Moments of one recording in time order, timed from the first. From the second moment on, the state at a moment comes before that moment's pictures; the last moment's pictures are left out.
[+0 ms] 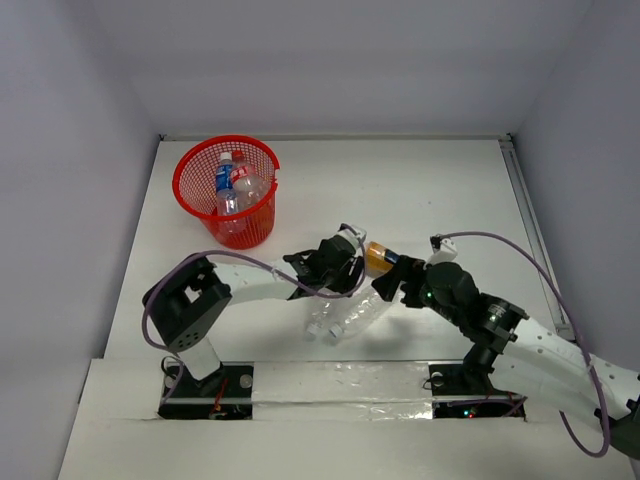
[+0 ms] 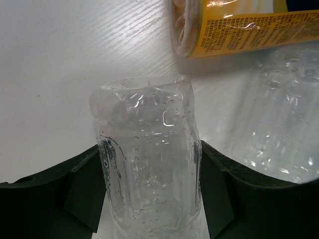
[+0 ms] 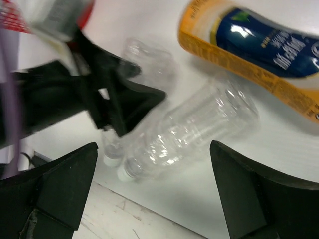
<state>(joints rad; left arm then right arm) -0.97 1.67 0.89 -0.06 -0.19 -0.35 0.87 0.67 0.51 -0.33 0.27 0.87</state>
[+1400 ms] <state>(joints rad) -0.42 0.99 1.26 -0.12 -0.82 -0.22 0.87 1.31 0.58 -0.17 0.30 0.92</state>
